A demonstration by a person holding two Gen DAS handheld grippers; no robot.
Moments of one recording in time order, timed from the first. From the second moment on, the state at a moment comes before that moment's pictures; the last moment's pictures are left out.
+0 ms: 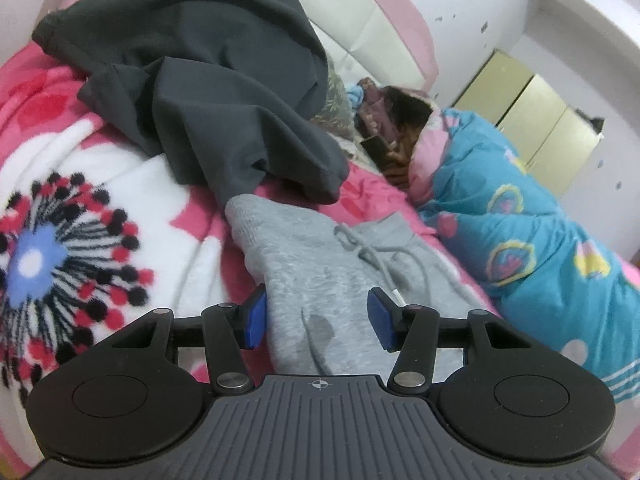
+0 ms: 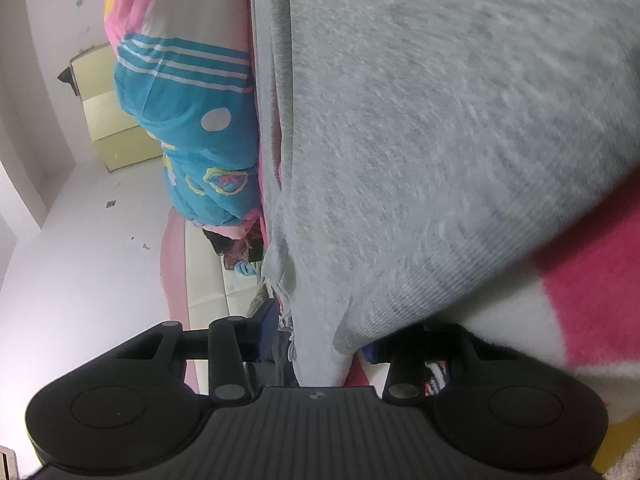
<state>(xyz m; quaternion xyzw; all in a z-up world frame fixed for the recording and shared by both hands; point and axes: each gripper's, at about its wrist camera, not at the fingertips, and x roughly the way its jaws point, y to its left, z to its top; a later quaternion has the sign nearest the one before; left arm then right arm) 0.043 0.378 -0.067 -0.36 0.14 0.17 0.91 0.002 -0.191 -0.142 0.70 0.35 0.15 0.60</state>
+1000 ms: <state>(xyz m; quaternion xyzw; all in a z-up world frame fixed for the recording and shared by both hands) 0.059 0.375 -0.074 -0.35 0.17 0.18 0.91 -0.009 -0.195 -0.151 0.70 0.35 0.16 0.60</state>
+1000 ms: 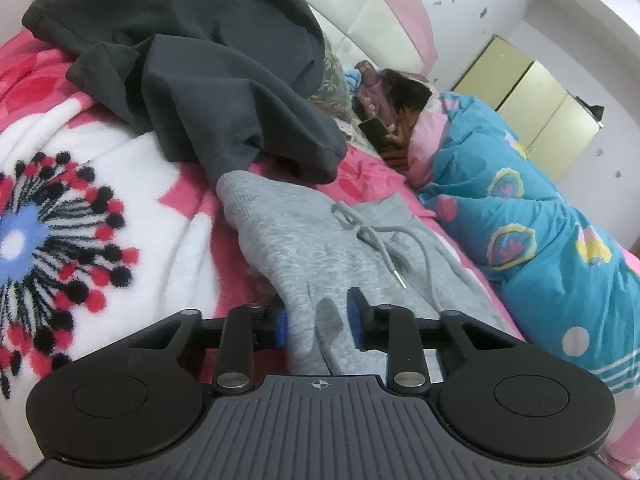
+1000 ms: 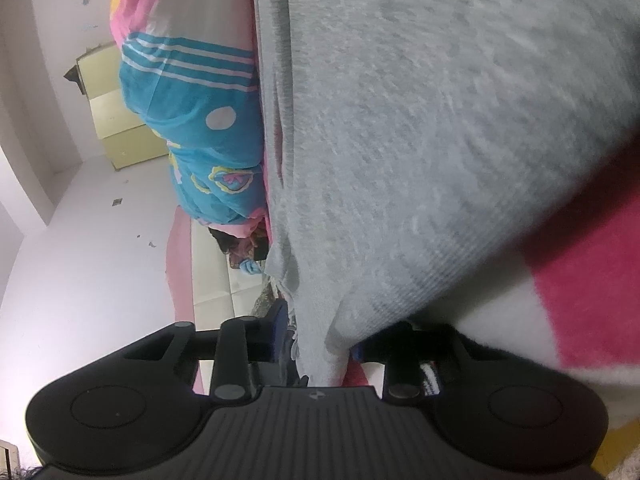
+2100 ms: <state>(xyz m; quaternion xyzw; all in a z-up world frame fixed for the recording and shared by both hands) 0.135 0.340 0.014 -0.24 0.17 0.14 0.94 0.078 -0.218 -0.006 0.45 0.18 0.22 0.84</state>
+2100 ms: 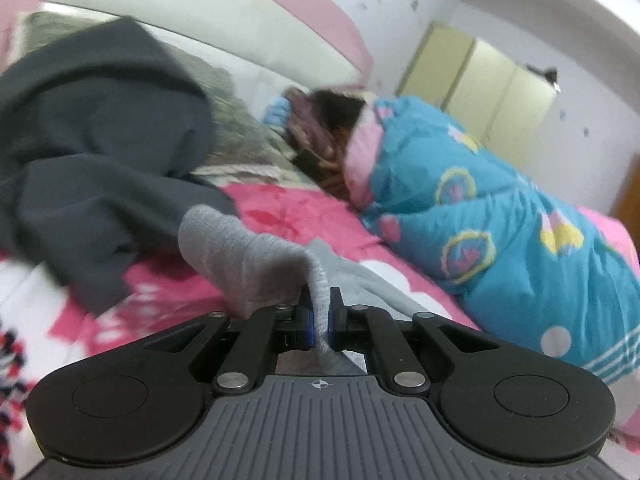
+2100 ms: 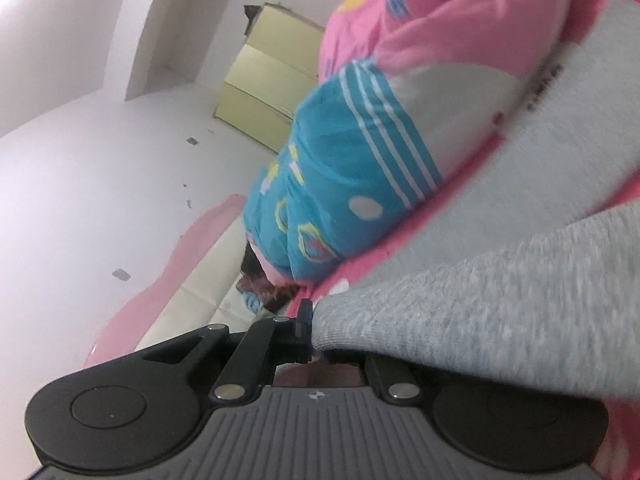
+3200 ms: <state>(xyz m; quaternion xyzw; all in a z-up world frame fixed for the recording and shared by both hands) 0.293 0.385 -0.013 -0.47 0.28 0.06 0.84 0.287 -0.256 -0.130 0.62 0.36 0.18 0.67</state>
